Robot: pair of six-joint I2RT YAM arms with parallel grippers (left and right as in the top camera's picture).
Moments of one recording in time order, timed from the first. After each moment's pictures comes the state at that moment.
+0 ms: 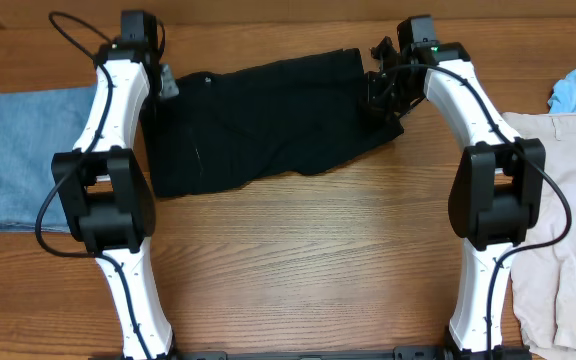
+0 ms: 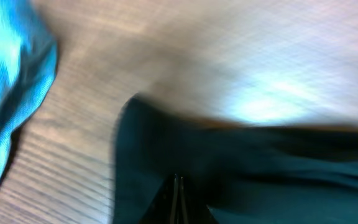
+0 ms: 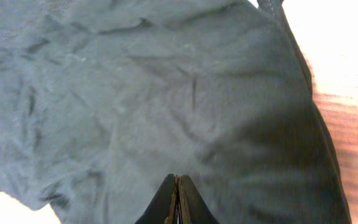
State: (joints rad) left arm 0.04 2.31 2.03 -0.91 -0.19 -0.34; right arm 0.12 2.28 1.94 -0.93 -0.46 0.17
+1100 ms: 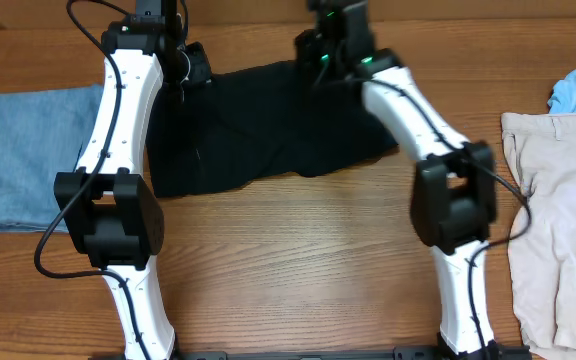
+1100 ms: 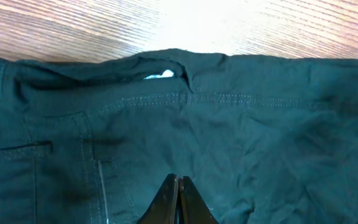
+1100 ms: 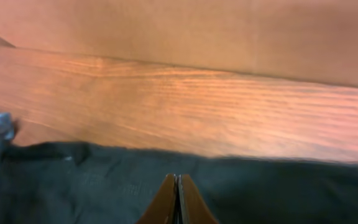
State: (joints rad) left arm -0.05 2.19 2.11 -1.07 0.14 -0.39; right arm 0.36 2.35 2.02 -0.27 -0.23 0.23
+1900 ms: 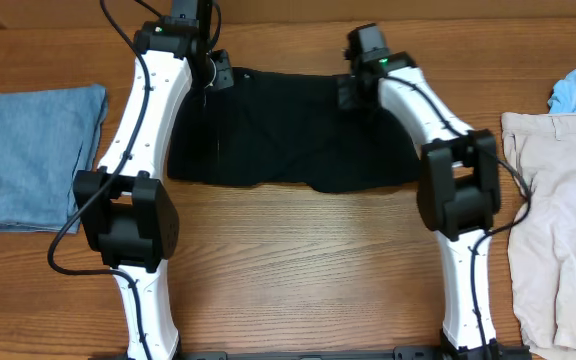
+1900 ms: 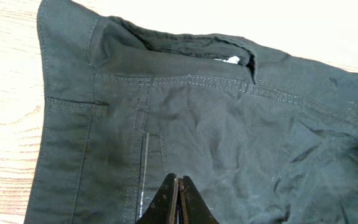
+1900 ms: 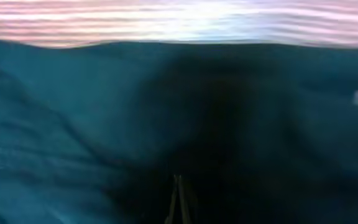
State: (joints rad) left arm -0.15 2.19 2.11 -1.10 0.02 -0.39; right arm 0.24 2.43 2.03 -0.78 -0.01 0.20
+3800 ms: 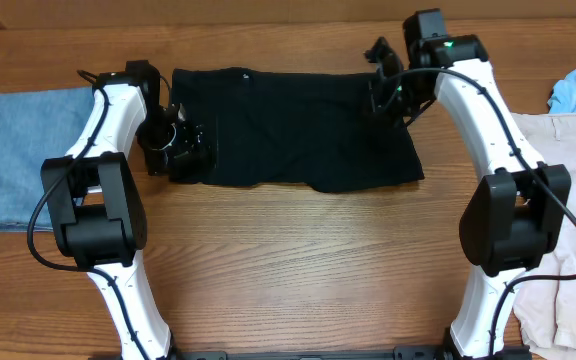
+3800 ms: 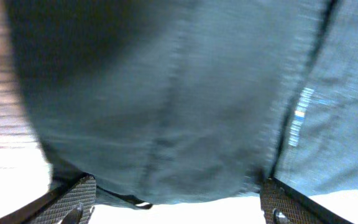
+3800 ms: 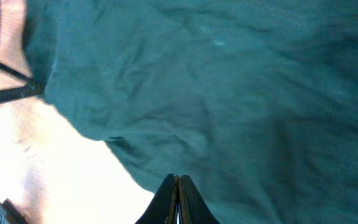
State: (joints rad) left arm 0.07 2.21 1.71 -1.18 0.33 -0.16; right arm 0.16 2.11 1.89 -1.10 -0.53 -0.03
